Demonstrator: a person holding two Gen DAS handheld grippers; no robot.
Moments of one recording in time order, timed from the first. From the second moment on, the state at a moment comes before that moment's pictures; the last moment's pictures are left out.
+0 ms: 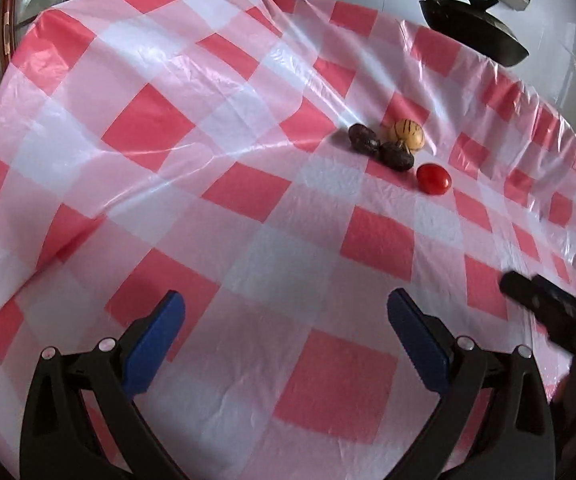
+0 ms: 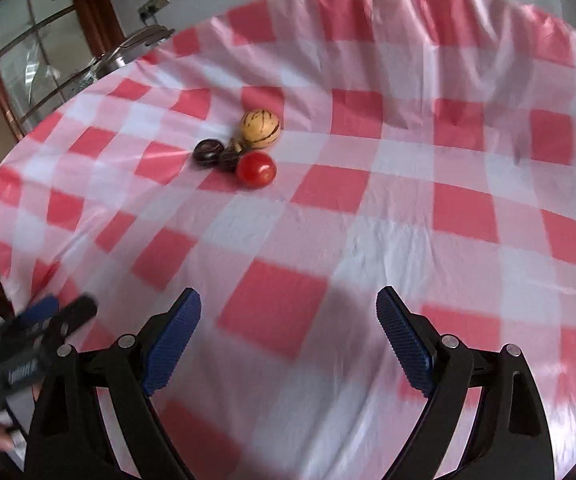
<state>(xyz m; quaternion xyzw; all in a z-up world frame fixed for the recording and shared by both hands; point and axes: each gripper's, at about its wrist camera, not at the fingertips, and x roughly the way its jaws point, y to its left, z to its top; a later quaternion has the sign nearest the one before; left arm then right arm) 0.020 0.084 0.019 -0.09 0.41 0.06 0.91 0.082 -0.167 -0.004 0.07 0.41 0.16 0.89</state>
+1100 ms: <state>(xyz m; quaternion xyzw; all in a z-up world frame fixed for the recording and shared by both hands) 0.025 0.088 0.012 -0.11 0.43 0.04 0.90 0.126 -0.215 -0.009 0.22 0.38 0.09 0.90</state>
